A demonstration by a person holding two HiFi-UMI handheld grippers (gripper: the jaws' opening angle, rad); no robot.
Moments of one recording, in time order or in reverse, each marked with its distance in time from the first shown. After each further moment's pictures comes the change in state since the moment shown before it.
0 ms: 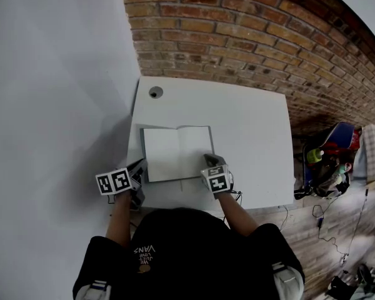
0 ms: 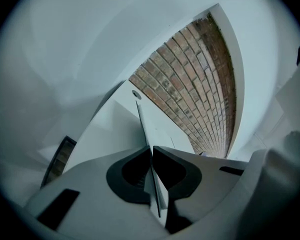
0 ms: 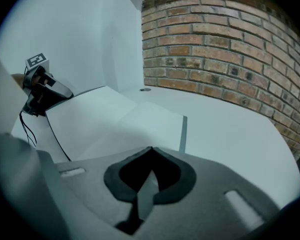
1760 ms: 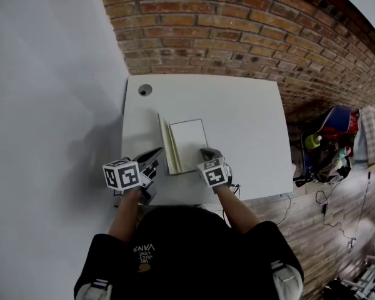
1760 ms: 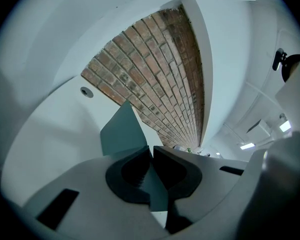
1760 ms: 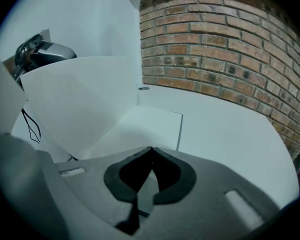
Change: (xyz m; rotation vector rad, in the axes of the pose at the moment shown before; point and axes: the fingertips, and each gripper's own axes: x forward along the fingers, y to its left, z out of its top) left arm 0.033 -0.124 0.004 0.142 0.051 -0.304; right arm -0.013 -0.006 -0.005 0.006 0.023 -0.005
